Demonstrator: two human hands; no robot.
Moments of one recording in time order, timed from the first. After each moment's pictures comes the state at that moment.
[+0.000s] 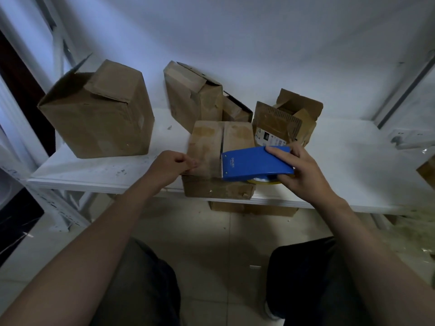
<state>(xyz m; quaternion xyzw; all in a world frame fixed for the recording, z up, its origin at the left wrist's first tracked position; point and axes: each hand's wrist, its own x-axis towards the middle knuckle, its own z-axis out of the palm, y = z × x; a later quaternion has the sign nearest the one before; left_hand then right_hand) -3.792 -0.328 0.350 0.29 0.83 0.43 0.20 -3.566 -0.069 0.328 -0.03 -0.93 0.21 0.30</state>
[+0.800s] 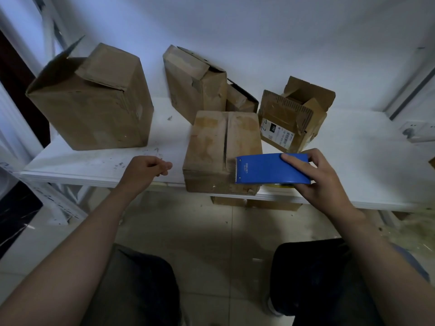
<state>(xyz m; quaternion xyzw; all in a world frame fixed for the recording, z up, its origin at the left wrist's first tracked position) -3.846 -0.379 0.285 0.25 0.84 0.46 0.14 -3.550 -0.065 0.296 -0.06 -0.94 0.17 0.30</state>
